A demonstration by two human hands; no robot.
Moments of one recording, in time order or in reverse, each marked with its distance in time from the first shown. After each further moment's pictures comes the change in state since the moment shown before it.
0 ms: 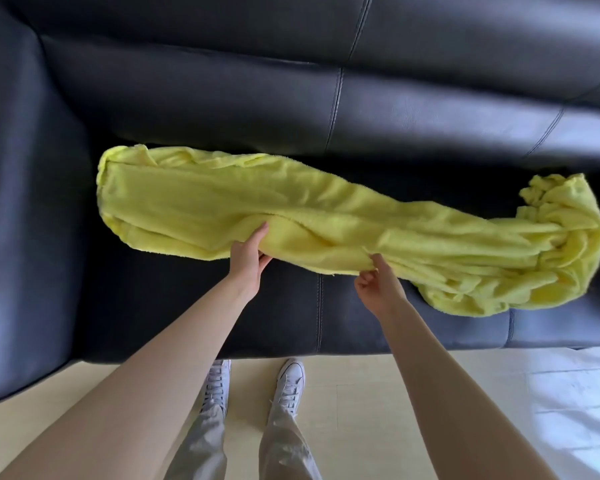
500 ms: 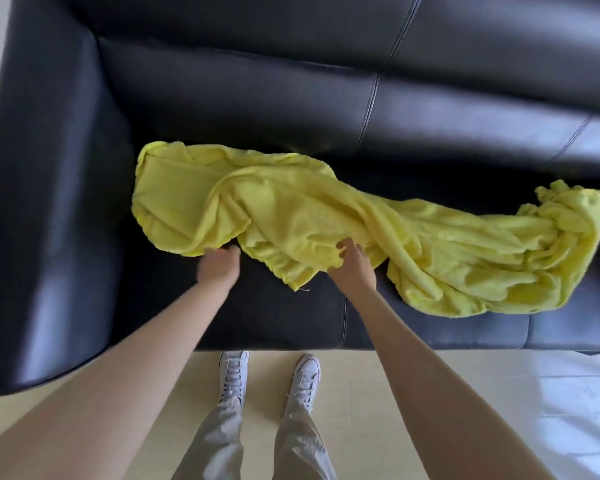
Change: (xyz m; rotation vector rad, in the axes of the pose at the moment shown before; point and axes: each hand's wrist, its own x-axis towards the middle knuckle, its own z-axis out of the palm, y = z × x) left_hand 0.013 0.032 -0.095 0.777 0.333 0.013; right_hand -0.017 0.069 0.062 -1.729 0.025 -0.638
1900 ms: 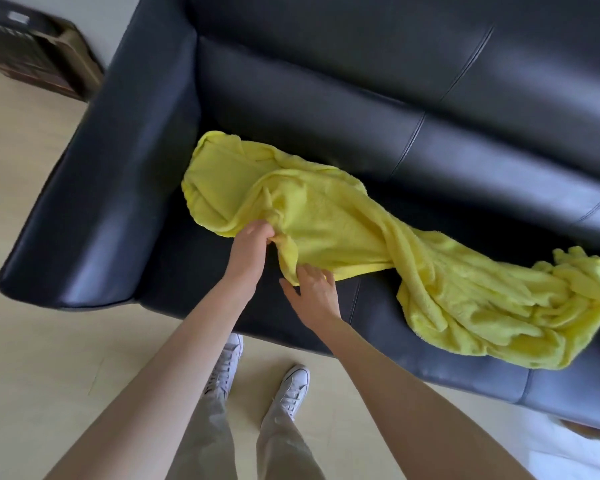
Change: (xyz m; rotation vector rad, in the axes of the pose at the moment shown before) left_hand -0.100 0.017 -0.047 -0.586 -0.145 0.195; right_hand -0.079 -0.045 0.053 -0.297 0.071 -0.635
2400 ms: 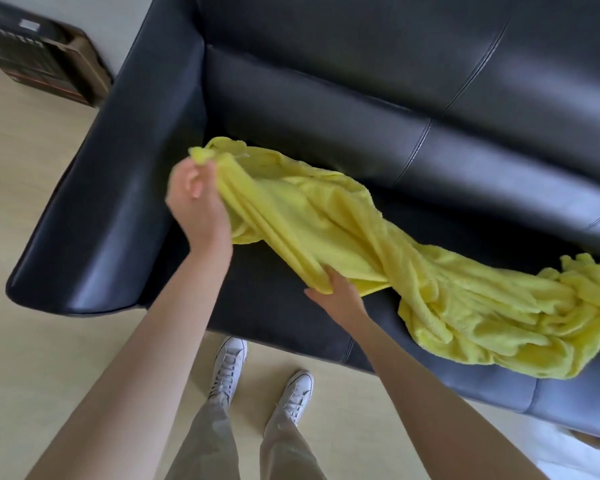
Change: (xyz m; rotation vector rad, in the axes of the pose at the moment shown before) left_hand 0.007 0.054 -0.035 -0.163 0.484 0.607; right_hand 0.007 0.032 -0.023 0.371 -0.282 0.387
